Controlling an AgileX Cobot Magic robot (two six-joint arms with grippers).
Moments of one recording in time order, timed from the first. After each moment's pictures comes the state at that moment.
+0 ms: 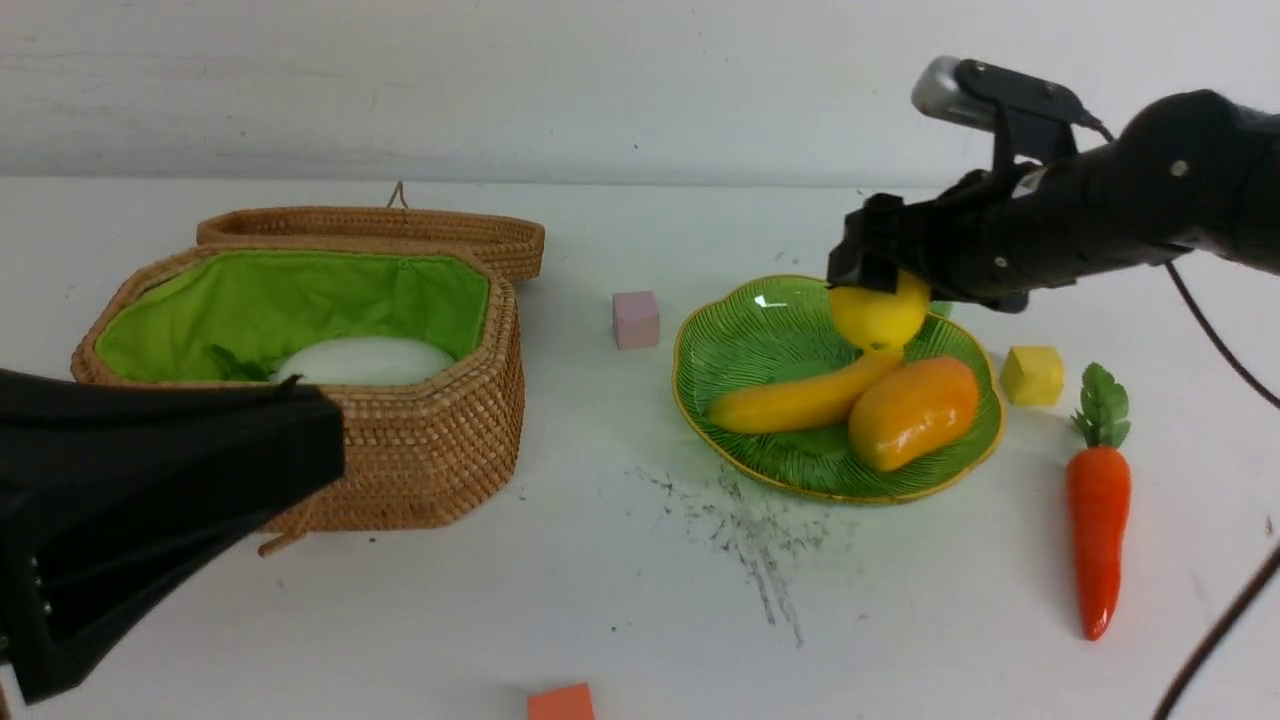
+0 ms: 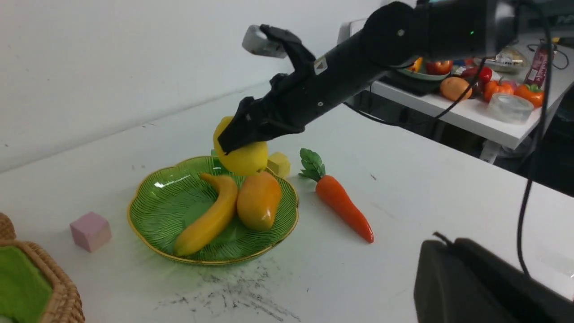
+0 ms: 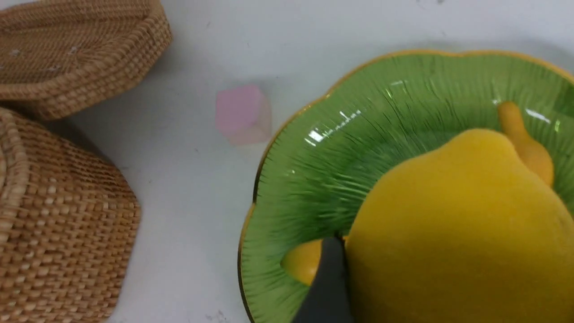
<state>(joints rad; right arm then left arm) 0.26 1.81 -1.42 0.41 0.40 -0.08 -0.70 0.58 -0.77 -0.40 0.41 0.26</state>
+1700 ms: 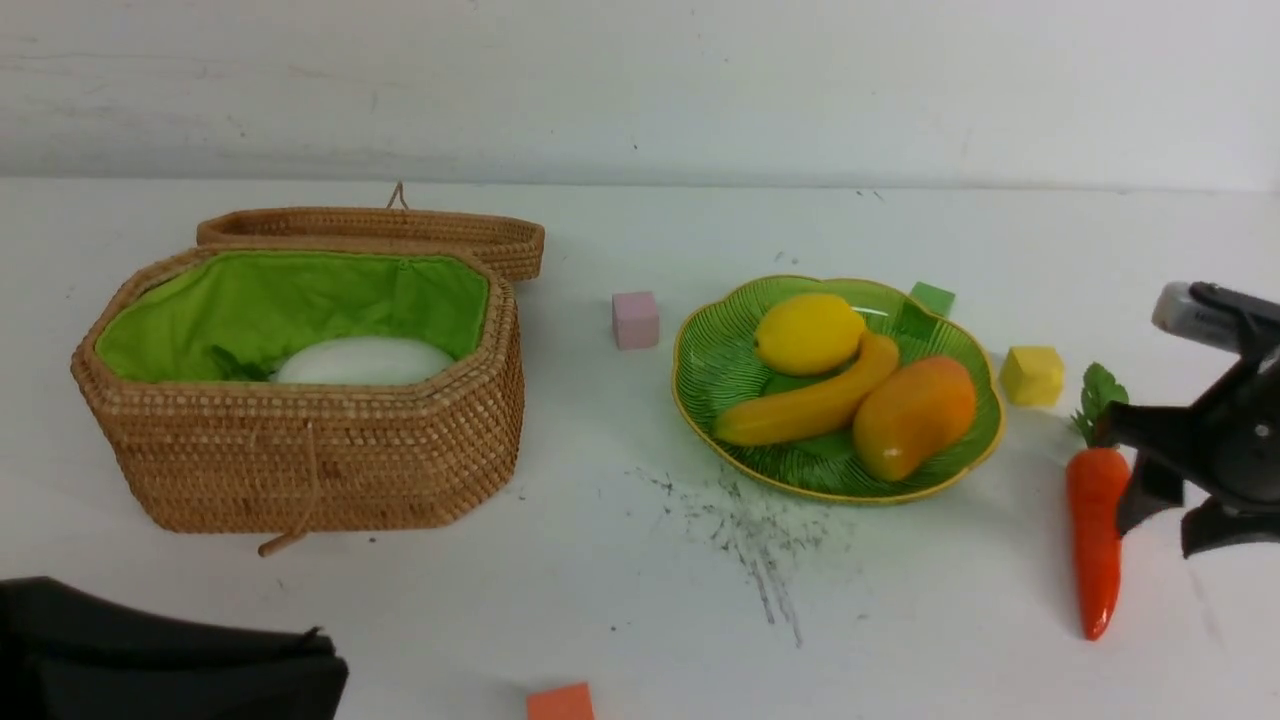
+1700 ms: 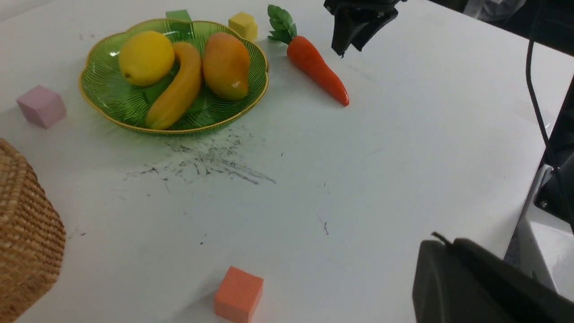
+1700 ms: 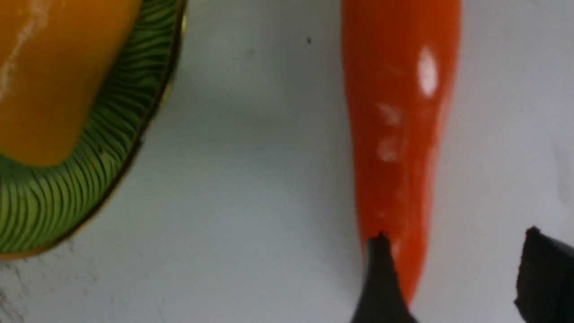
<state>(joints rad) -0.05 1.72 -1.12 0.22 0.76 0.14 -0.70 0.58 -0.77 -0.37 0.71 0.26</state>
